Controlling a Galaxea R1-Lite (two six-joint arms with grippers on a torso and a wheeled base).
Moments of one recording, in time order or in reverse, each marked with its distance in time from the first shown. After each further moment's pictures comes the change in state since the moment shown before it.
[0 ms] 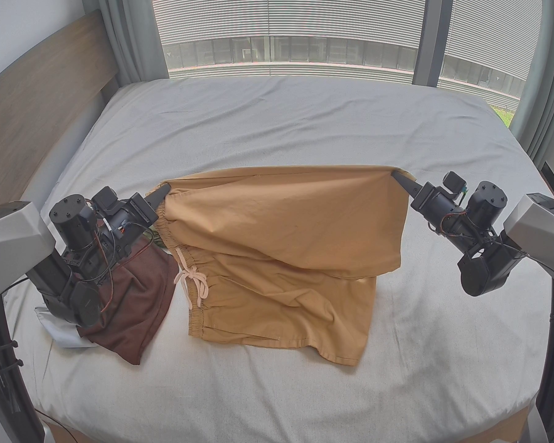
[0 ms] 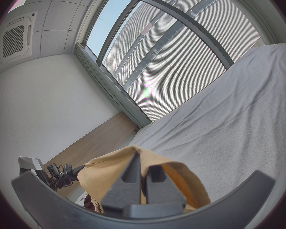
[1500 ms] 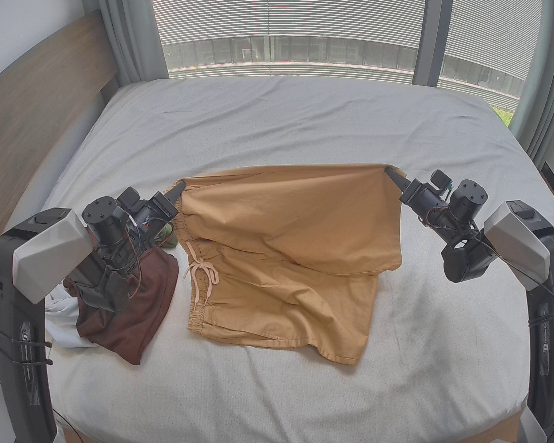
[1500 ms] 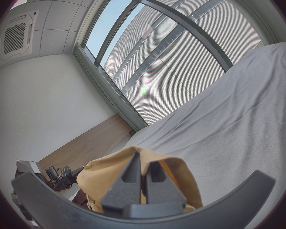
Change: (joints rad) left arm -0.001 0.257 -0.324 0.011 0.031 -0.018; right arm -0.034 0.210 -0.352 0.106 -0.009 -0.001
